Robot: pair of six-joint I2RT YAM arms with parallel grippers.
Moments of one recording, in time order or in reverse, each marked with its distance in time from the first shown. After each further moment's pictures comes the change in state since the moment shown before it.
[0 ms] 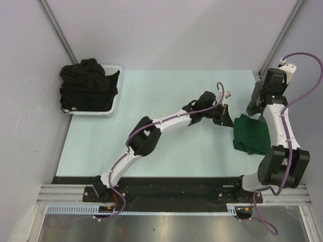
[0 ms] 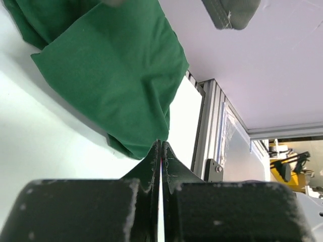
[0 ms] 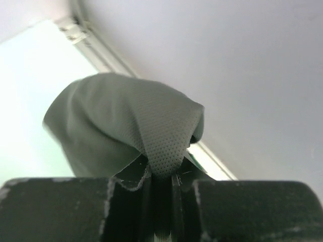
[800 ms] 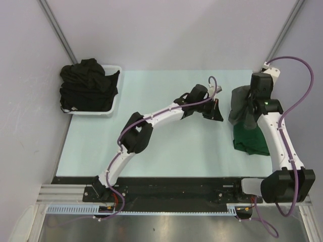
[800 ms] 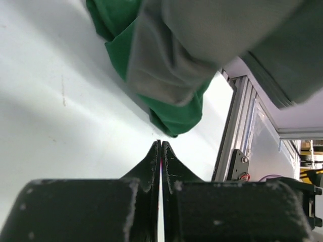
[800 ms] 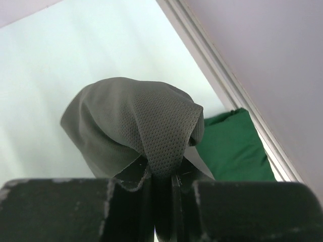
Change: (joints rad) left arm 0.069 -0.124 -0.089 -0.166 -0.050 0.163; right arm 0.211 -0.158 0.002 -0.266 -0.092 0.156
